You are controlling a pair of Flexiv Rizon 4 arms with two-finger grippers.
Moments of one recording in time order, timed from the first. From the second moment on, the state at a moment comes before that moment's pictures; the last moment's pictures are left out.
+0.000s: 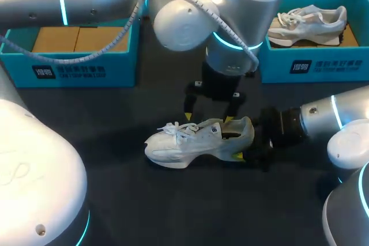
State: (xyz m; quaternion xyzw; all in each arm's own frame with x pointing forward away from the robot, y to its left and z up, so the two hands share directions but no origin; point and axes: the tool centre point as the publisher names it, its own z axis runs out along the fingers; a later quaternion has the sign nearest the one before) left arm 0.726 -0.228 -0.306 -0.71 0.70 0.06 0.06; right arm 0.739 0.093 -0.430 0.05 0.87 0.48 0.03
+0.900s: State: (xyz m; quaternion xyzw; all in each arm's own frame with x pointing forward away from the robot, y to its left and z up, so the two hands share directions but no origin) left arm 0.717 -0.234 -0.313 -0.71 0.70 0.05 0.04; right arm 0.739 0.093 -0.430 0.05 0.87 0.48 0.03
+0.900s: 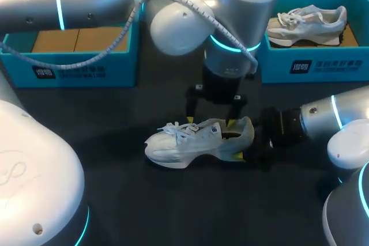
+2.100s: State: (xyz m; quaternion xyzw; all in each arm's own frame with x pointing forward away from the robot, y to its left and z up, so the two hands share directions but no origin) left arm 0.729 -0.224 -0.362 -0.73 0.67 0.11 0.08; right arm 0.739 0.093 -0.430 0.05 0.87 0.48 0.03
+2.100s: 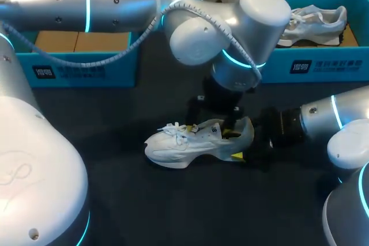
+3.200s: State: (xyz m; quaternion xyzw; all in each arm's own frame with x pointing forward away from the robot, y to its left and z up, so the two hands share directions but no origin) left arm 0.708 -0.167 -0.320 -0.73 0.67 0.12 0.02; right arm 0.739 0.093 -0.430 0.05 0.87 0.48 0.03
